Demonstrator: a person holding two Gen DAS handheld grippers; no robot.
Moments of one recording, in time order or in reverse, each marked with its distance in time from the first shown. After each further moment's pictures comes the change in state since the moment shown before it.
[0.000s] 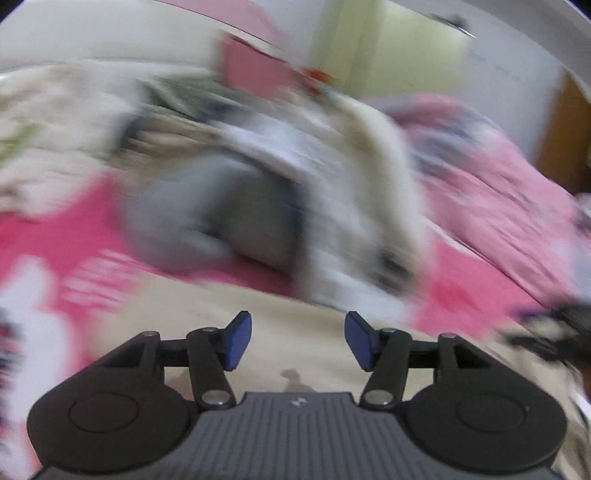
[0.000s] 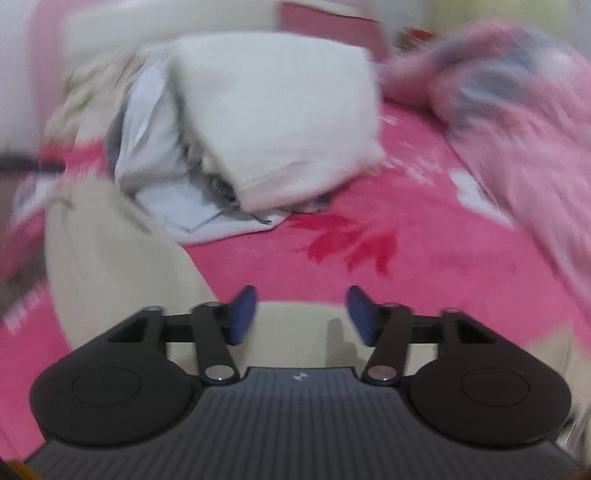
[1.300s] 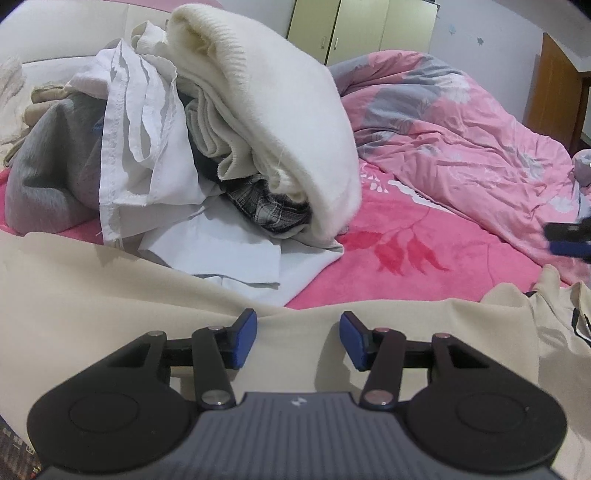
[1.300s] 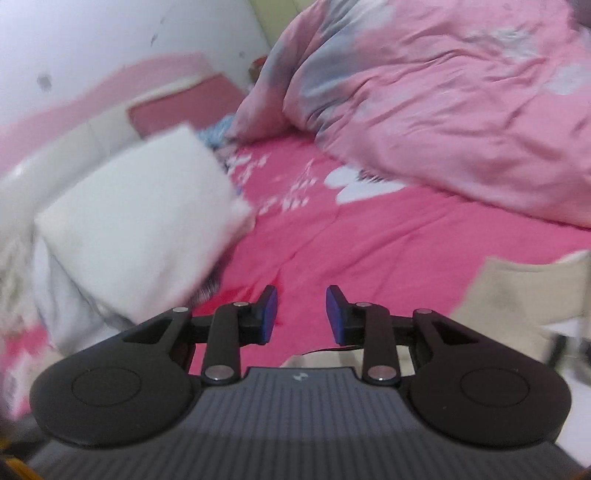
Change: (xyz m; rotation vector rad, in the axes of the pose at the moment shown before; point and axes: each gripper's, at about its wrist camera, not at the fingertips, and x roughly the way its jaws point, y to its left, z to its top) left arm 0.106 -0.110 -0.046 0.059 -0.040 0.079; right arm -0.040 -0.106 -0.027 0.632 -0.208 -0.135
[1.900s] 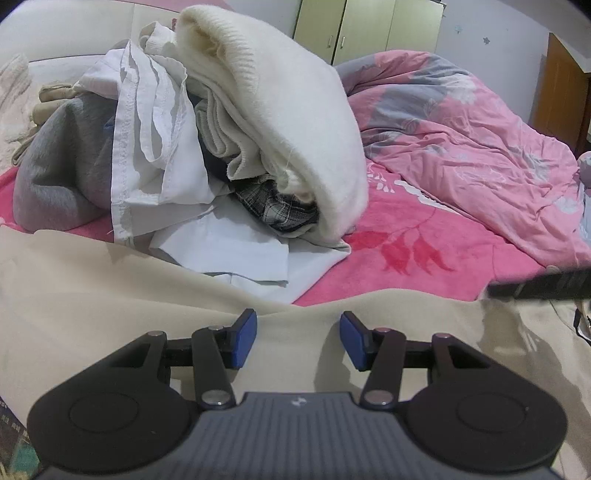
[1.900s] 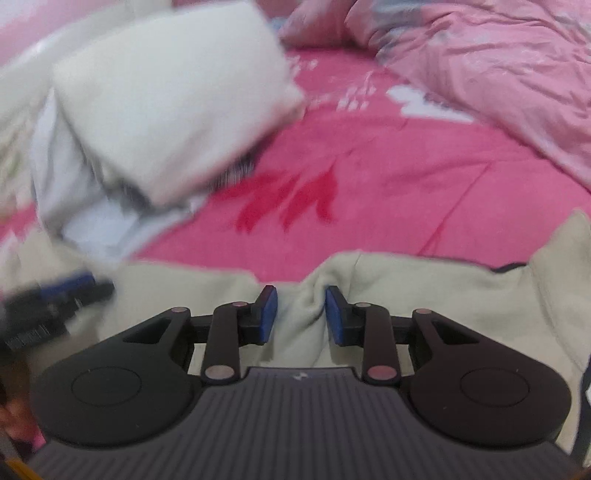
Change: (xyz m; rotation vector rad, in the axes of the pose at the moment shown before) left arm -0.005 0.004 0.001 -0.016 0.008 0.016; right arm 0.054 0.041 -0.041 -0.208 0.248 0.016
